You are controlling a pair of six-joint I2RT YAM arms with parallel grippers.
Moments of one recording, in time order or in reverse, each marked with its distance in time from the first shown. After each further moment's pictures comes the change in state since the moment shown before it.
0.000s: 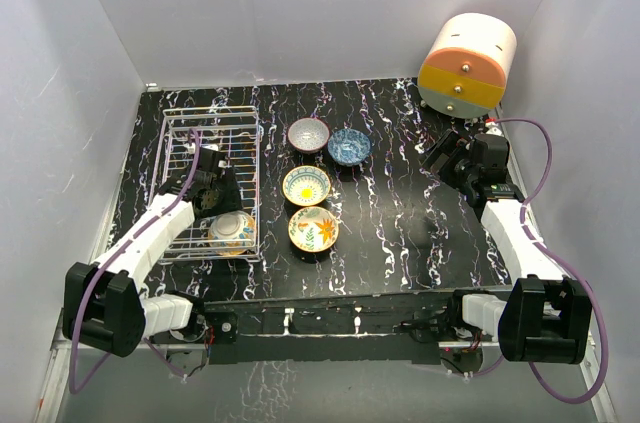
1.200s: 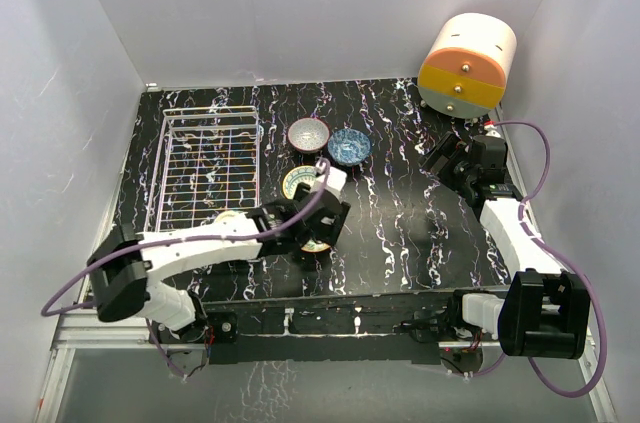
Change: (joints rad) left arm -0.812 0.174 0.184 0.234 -0.280 0.039; right arm -0.006 0.025 -0.015 0.009 0.005 0.008
